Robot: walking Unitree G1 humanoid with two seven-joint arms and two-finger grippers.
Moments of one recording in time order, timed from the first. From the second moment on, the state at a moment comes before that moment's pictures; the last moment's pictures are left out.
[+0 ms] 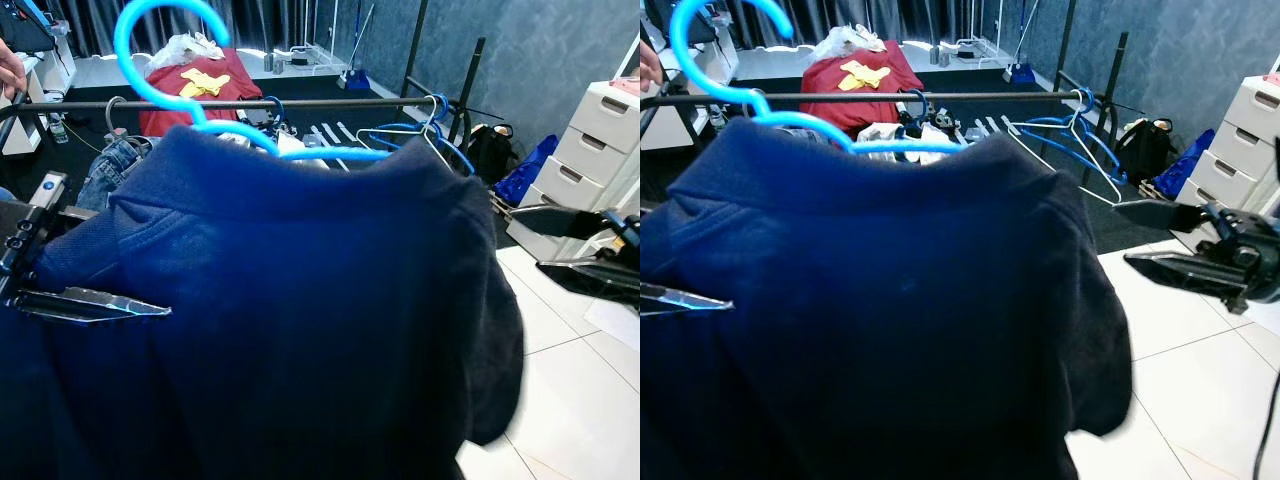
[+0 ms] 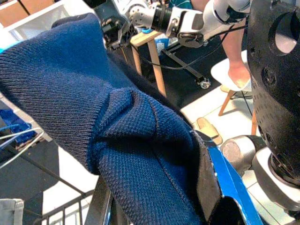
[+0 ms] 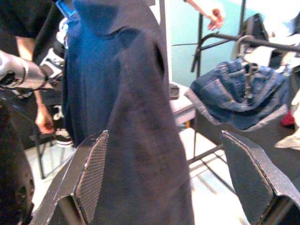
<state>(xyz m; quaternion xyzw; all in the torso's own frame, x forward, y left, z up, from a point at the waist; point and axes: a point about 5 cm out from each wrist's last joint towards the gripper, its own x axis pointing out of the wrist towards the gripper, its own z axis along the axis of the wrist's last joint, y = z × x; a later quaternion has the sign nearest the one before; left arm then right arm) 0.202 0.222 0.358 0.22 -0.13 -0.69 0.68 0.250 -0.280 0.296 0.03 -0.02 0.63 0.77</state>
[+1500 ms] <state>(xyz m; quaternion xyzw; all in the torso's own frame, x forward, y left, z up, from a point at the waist) 0.232 0.238 0.349 0.30 -0.12 -0.58 0.75 0.277 -0.264 0.284 0.01 0.01 0.63 0.78</state>
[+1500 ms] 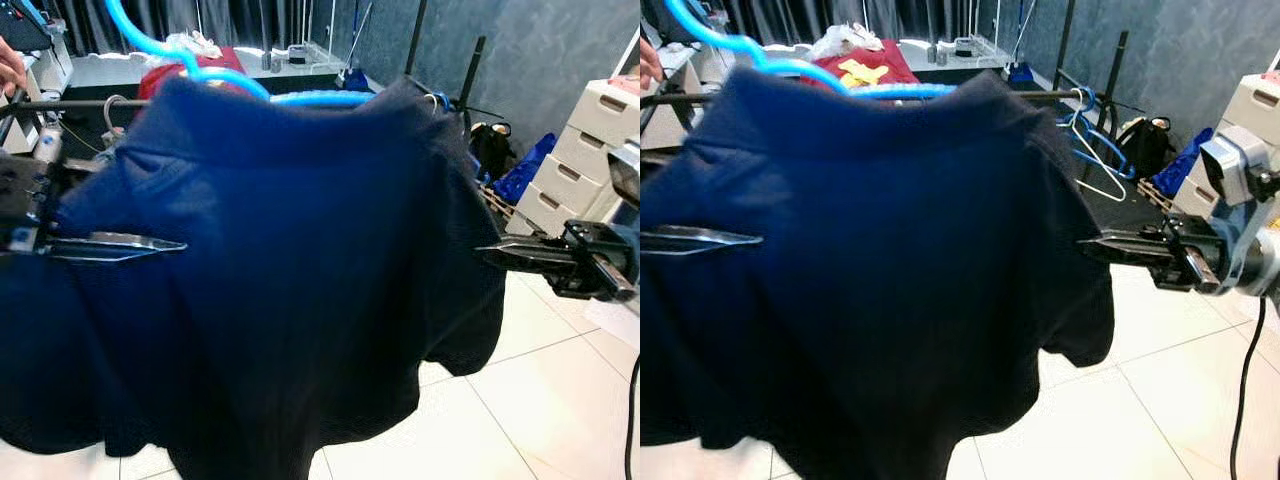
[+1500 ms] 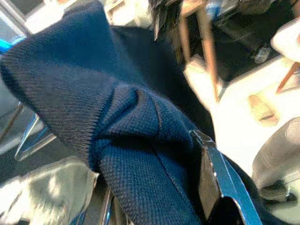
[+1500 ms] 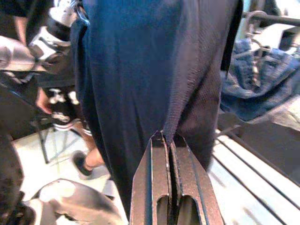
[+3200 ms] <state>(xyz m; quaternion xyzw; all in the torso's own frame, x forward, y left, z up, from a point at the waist) 0.303 0.219 0.310 0.48 -0.06 -0.35 0.80 0.259 -0.262 0.317 -0.01 -0.07 0.60 0.80</state>
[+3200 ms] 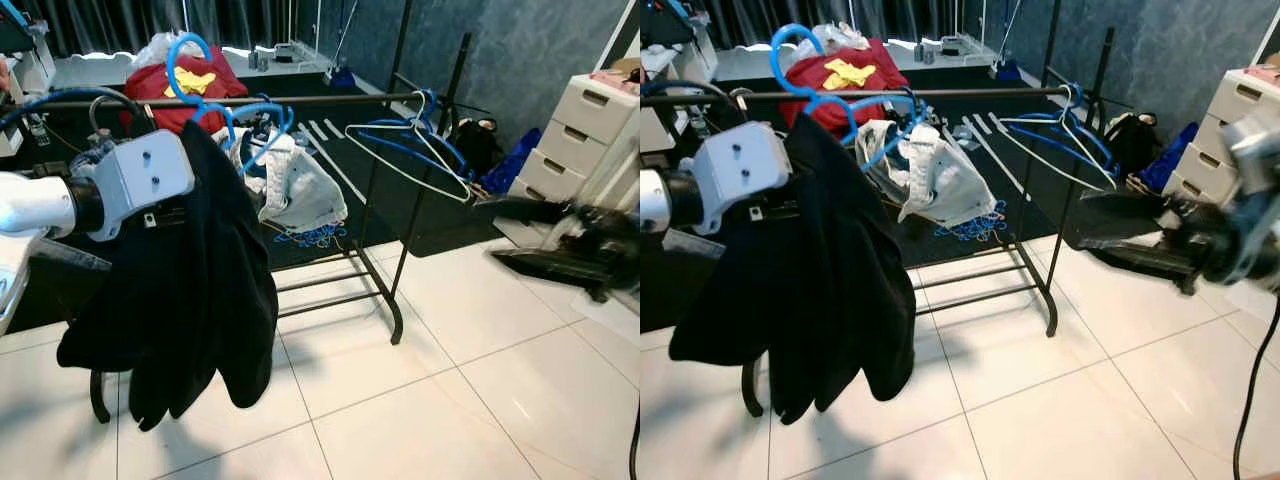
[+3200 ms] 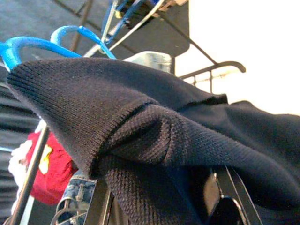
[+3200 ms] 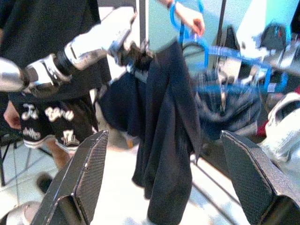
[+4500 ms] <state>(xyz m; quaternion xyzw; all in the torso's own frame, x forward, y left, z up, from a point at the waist) 0.240 0.142 0.315 0.42 -0.10 -0.69 0.58 0.292 -0.198 0.308 -0.12 -0.01 0.71 0.69</state>
